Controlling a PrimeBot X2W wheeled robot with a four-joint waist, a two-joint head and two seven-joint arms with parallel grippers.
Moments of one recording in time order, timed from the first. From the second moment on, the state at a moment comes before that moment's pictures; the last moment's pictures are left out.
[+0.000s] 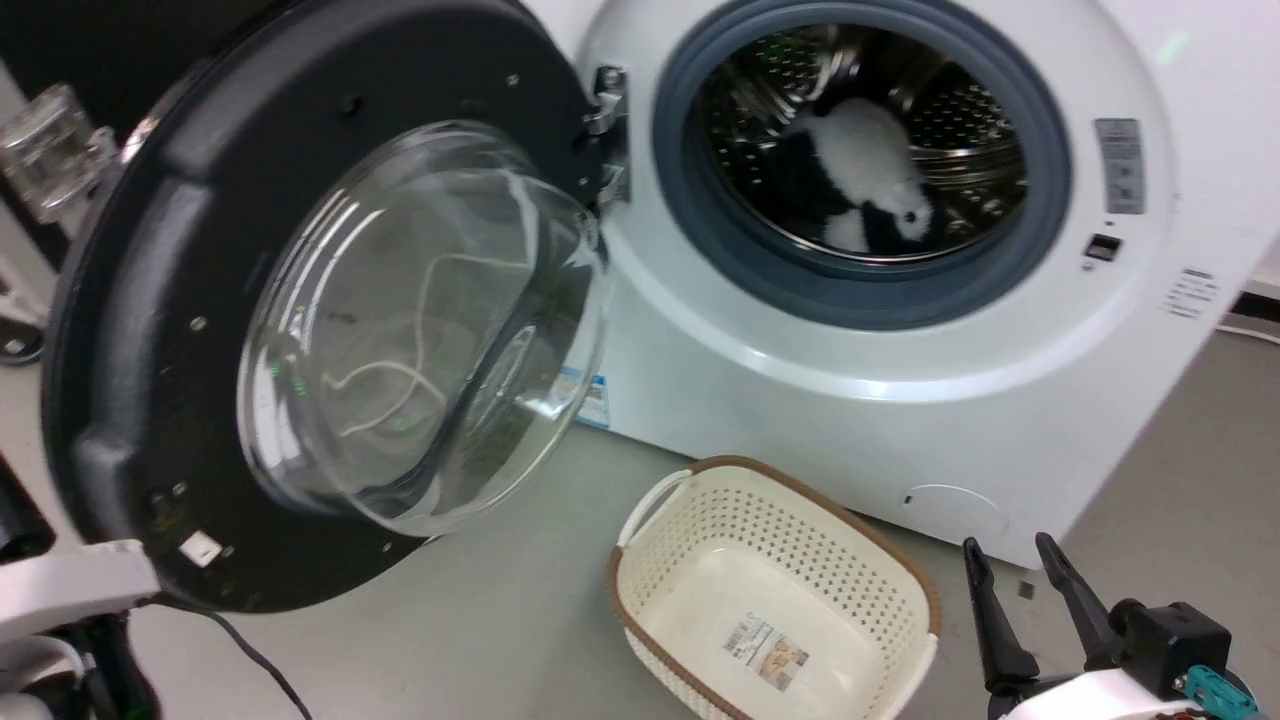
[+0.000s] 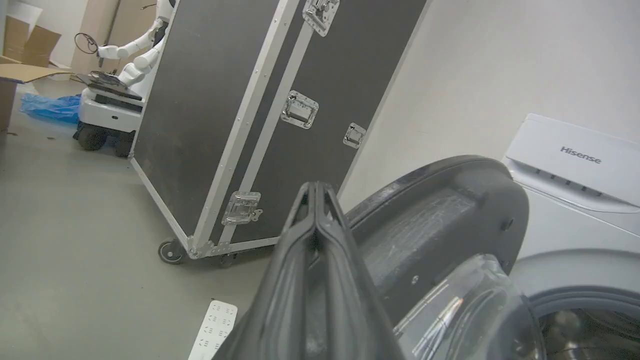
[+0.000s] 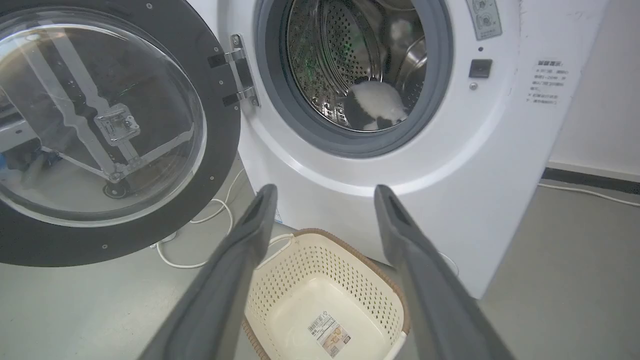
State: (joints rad) left arm -0.13 0.05 0.40 -0.17 -0.38 0.06 -0.14; right arm 0.06 -0.05 0.00 0.09 0.19 0.13 -0.13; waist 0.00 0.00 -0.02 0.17
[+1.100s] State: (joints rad) left arm -0.21 0.35 0.19 0.06 -0.84 -0.10 0.55; right arm 0.04 -0.05 -0.08 0.12 0.21 0.13 -0.20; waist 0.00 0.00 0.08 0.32
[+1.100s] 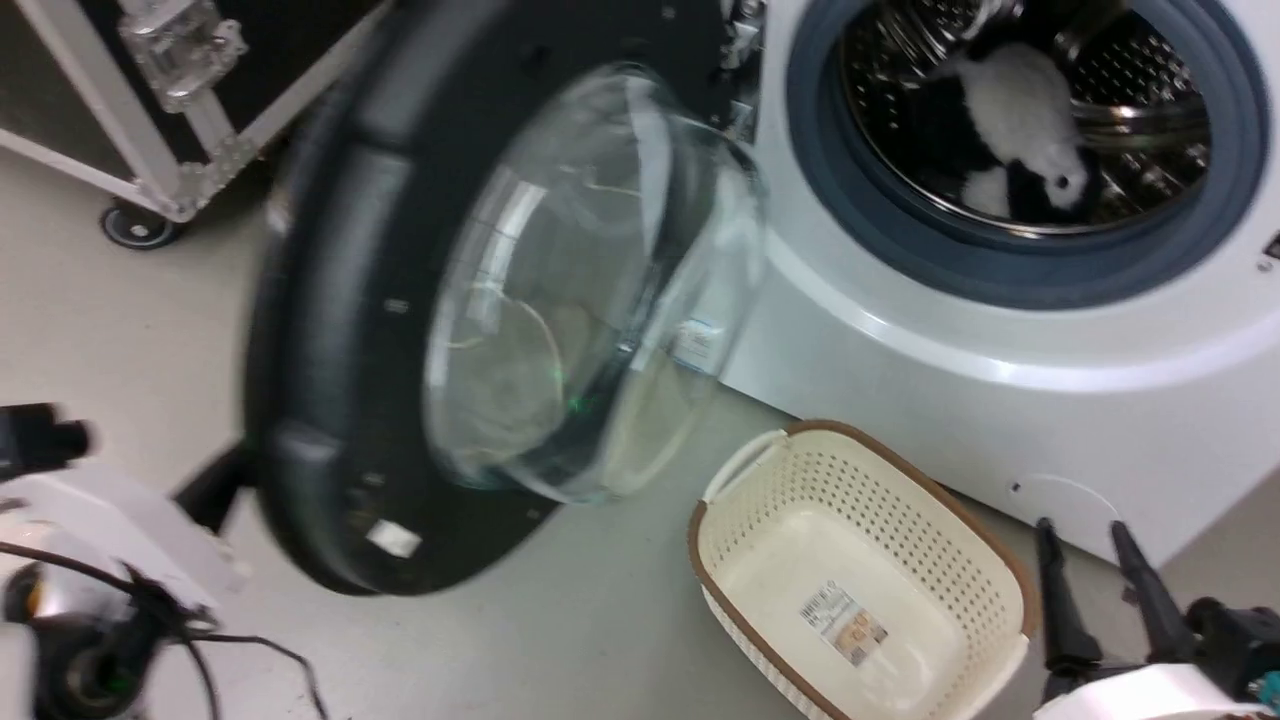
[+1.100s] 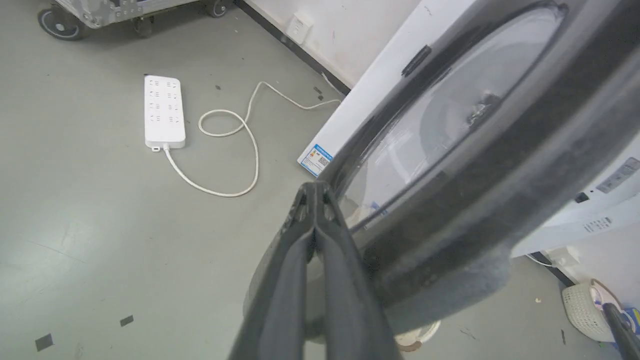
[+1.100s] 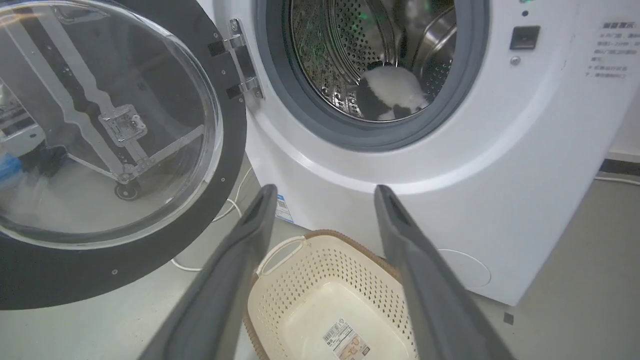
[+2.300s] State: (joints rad) left arm -0.68 0.35 -0.92 0.18 -1.08 -0.13 0.20; right arm 0.02 -0.05 -0.20 0.16 0.31 0.13 -0.26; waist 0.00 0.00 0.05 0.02
